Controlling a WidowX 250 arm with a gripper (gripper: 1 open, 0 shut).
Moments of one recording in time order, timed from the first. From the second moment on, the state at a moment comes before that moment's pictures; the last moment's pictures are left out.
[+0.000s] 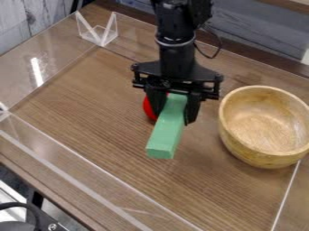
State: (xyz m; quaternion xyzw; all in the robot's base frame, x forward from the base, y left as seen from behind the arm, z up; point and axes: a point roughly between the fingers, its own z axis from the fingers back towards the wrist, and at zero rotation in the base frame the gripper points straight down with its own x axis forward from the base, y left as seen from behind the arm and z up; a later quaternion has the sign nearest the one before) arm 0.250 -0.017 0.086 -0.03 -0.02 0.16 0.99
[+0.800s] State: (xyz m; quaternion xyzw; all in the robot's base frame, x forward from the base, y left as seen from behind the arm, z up) arm 0.262 -0.011 0.078 -0.03 -0.01 0.17 0.98
